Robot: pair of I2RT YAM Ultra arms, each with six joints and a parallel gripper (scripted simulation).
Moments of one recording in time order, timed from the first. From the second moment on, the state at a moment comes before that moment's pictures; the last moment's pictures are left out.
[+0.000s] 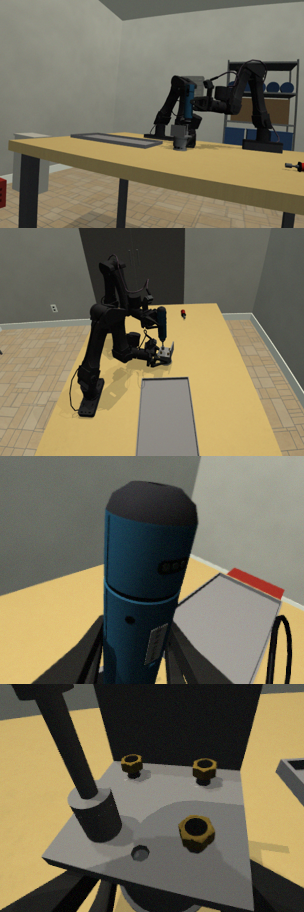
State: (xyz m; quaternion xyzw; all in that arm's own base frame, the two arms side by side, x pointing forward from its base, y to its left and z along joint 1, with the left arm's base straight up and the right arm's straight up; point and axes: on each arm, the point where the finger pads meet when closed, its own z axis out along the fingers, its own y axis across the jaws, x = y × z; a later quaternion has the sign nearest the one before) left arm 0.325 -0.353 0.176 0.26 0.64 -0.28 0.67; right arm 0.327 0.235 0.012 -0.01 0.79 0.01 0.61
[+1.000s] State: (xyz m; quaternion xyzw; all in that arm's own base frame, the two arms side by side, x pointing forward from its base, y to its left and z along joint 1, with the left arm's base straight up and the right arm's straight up) left arm 0.325 -0.353 0.175 0.26 0.62 -0.29 0.68; right arm 0.327 0.235 0.012 -0.01 0.79 0.01 0.61
